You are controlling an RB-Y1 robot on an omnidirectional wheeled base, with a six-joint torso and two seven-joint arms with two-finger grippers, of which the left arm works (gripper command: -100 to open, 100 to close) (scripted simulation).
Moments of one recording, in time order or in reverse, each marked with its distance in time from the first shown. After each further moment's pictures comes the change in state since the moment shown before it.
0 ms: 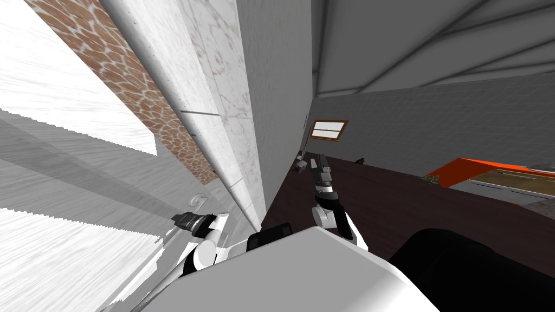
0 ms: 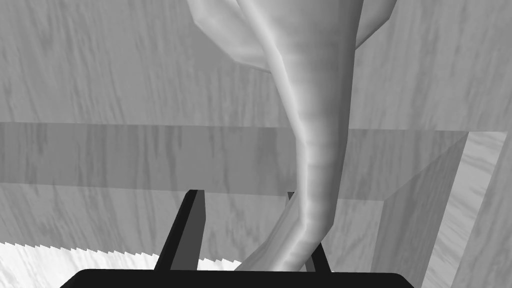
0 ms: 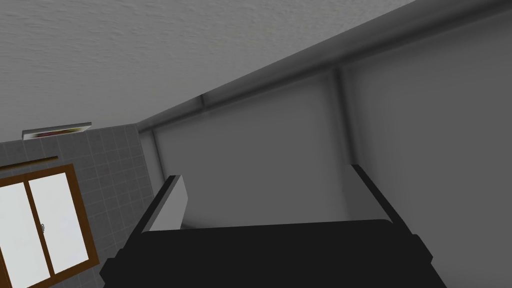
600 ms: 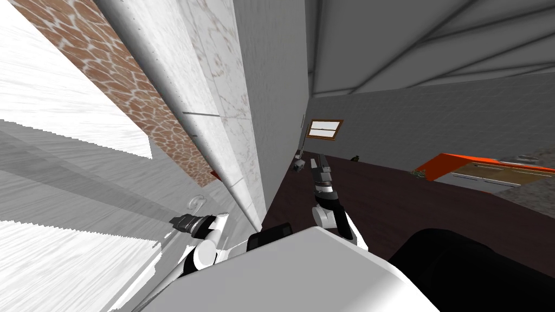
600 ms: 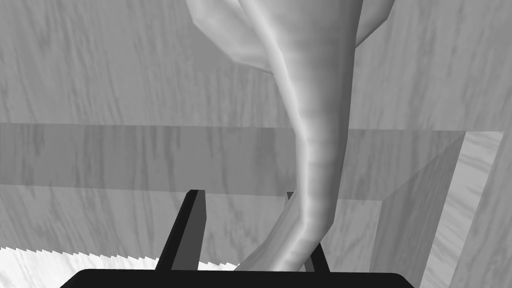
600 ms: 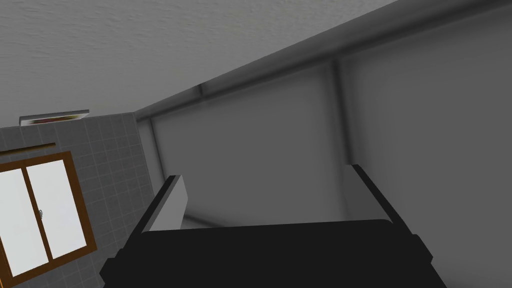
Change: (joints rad) arm -0.003 -0.004 0.022 0.006 0.022 -0.009 -0.012
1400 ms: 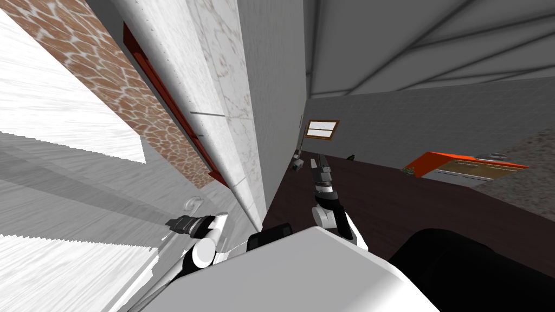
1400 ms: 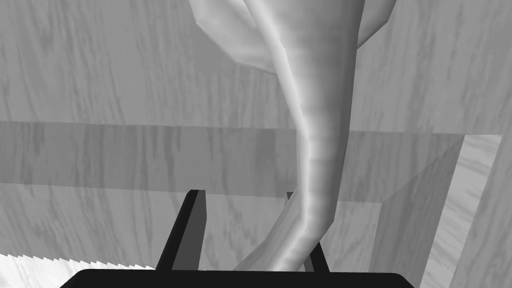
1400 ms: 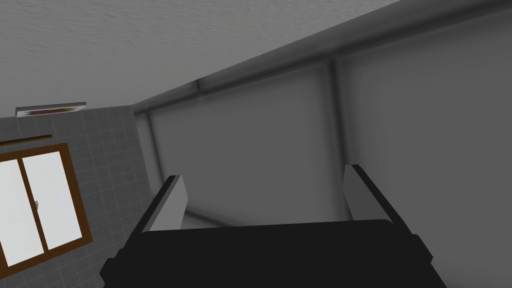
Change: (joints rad) arm -0.019 0.017 0.019 0.034 0.018 -0.036 0.001
